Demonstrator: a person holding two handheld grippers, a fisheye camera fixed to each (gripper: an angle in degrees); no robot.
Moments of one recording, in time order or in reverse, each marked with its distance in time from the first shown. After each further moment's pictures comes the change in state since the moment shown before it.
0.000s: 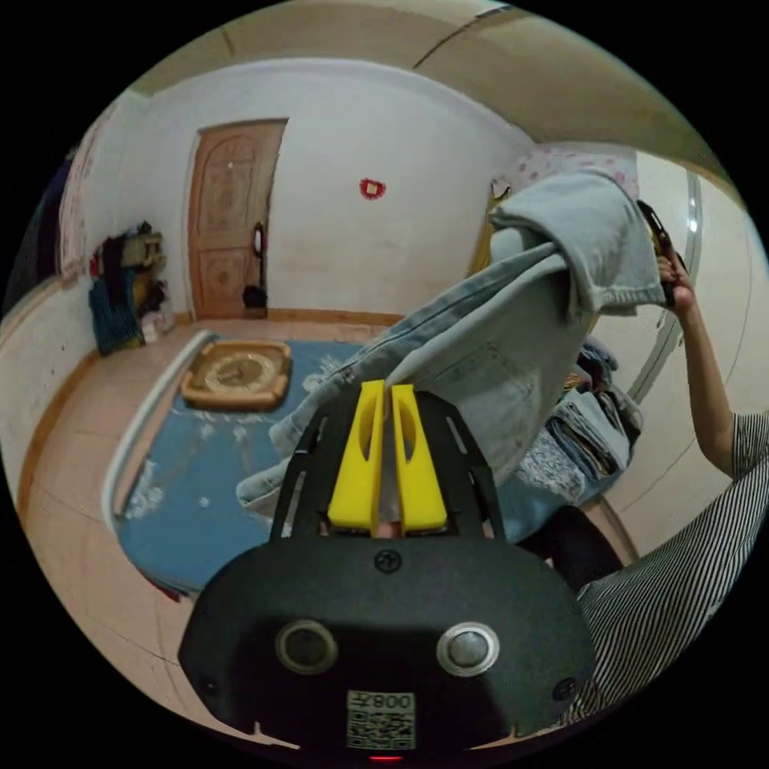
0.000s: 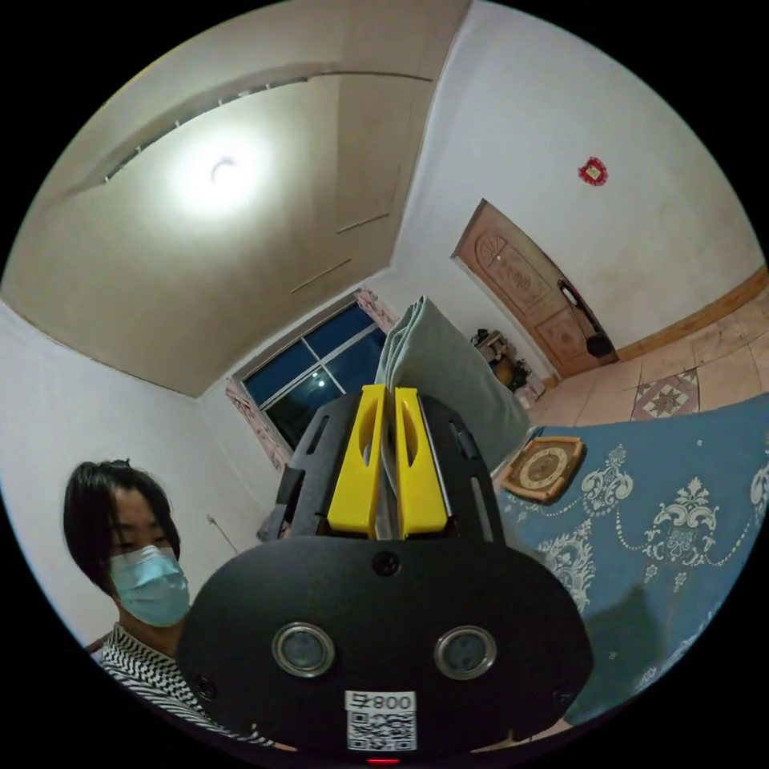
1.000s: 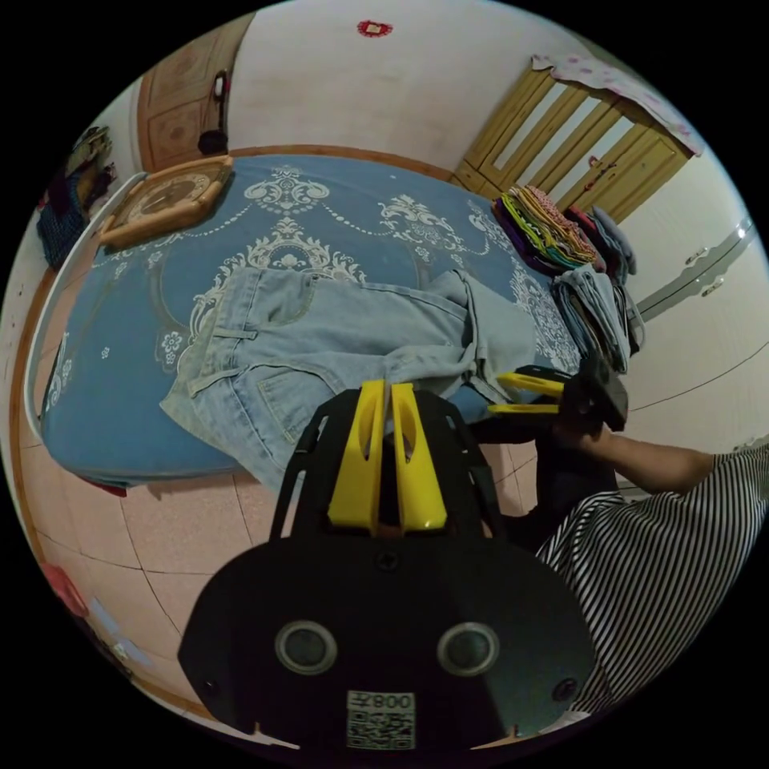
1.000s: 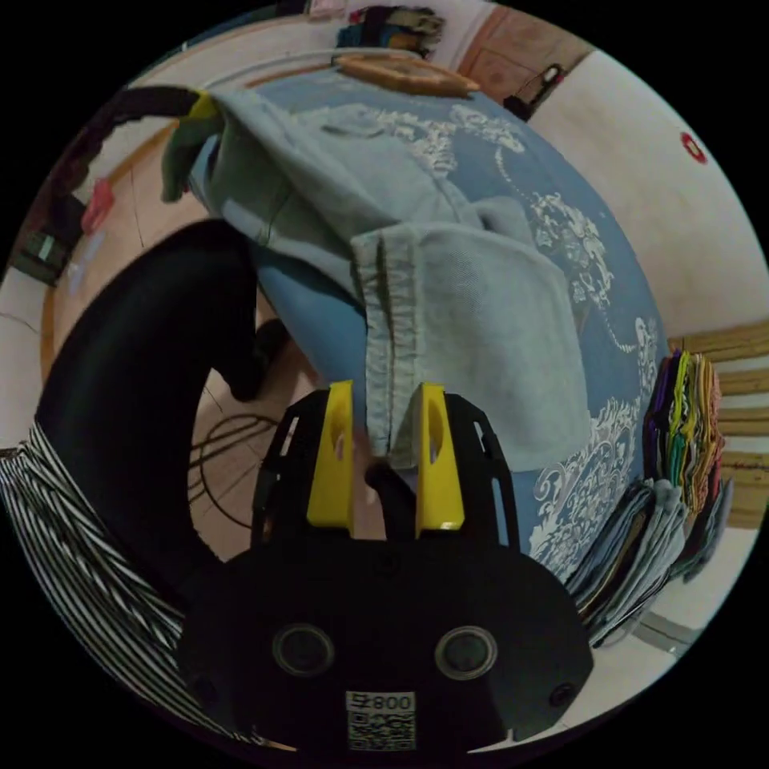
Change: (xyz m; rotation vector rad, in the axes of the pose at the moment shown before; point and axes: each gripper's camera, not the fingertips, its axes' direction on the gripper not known) left arm 0.094 0.015 0.059 -0.601 0.147 -0.087; right arm 0.401 0.223 -0.019 -1.287 1.062 -0.327
